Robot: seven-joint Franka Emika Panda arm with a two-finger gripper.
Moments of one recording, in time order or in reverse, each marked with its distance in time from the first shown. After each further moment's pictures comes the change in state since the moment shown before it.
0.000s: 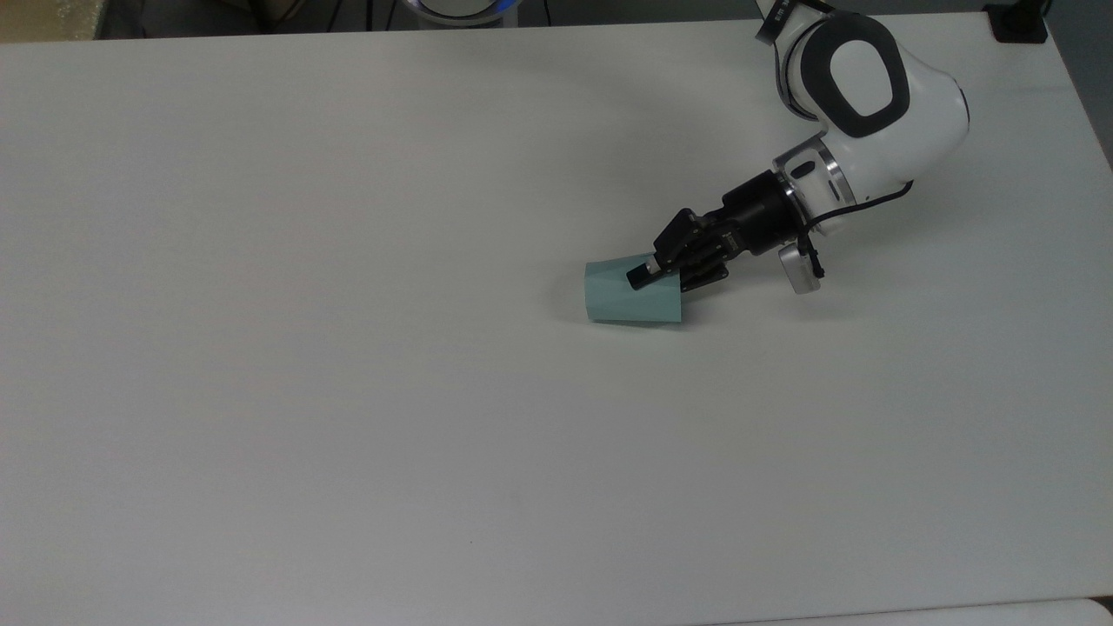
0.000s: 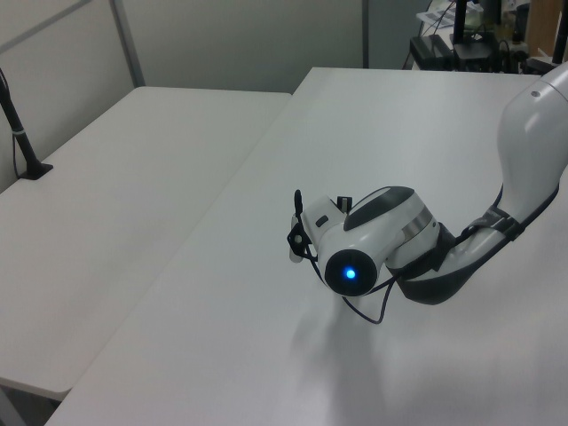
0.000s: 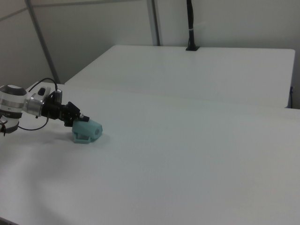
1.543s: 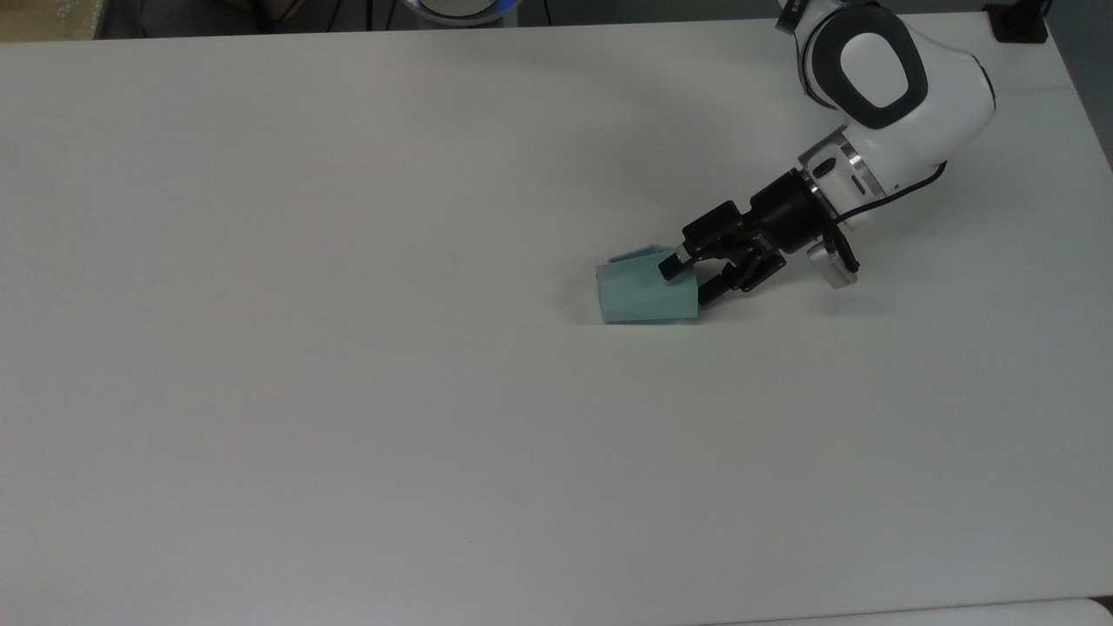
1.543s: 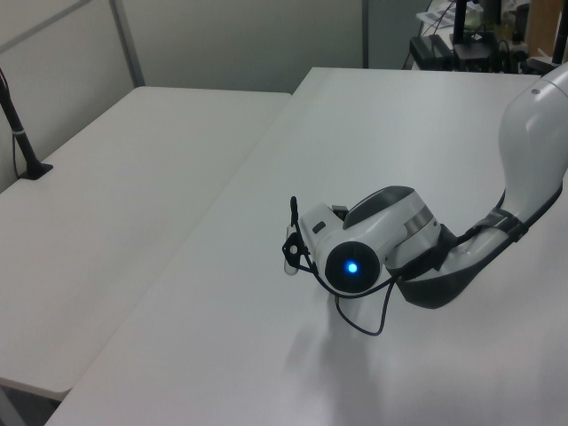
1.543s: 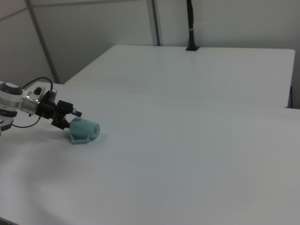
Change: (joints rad) arm -0.008 0.010 0.034 0.047 0.082 0.074 -0.003
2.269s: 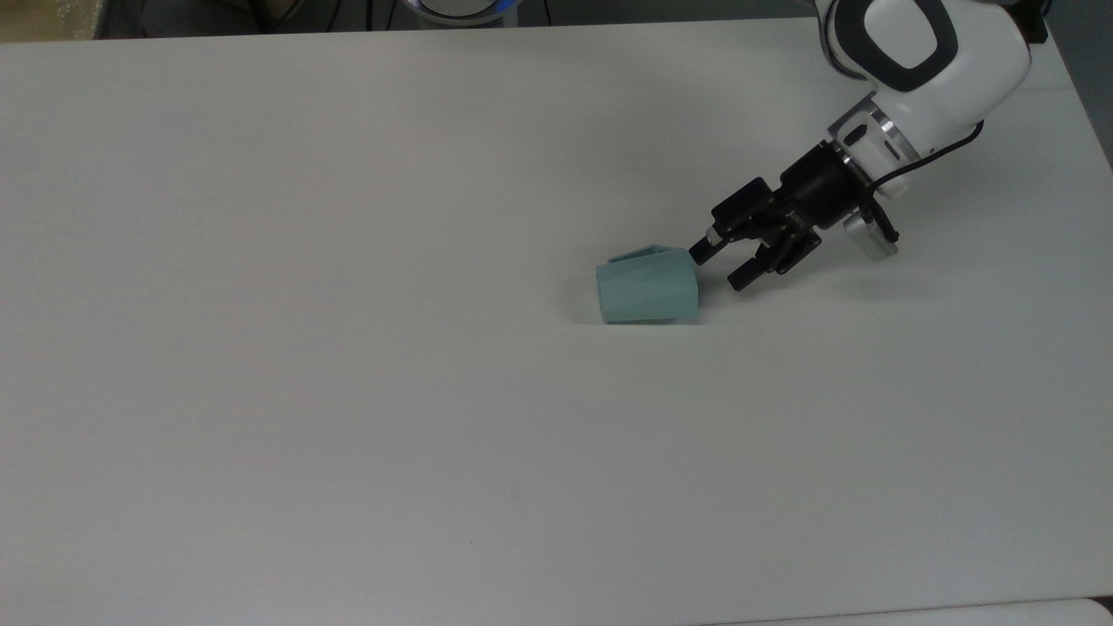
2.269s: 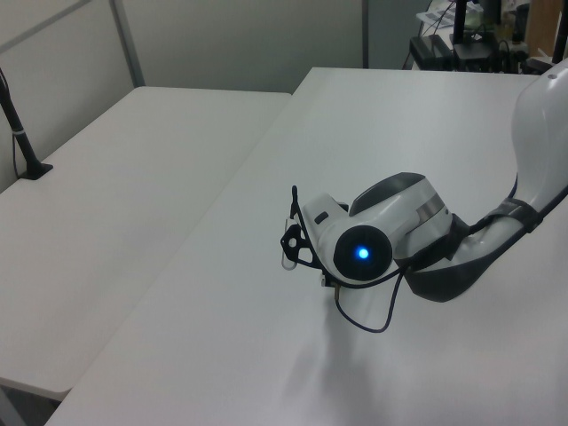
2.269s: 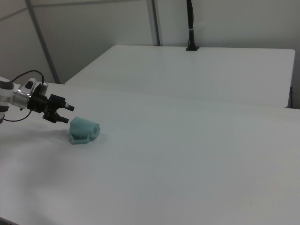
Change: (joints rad) arm 0.026 -0.041 0.001 0.010 0.013 0.025 -0.002
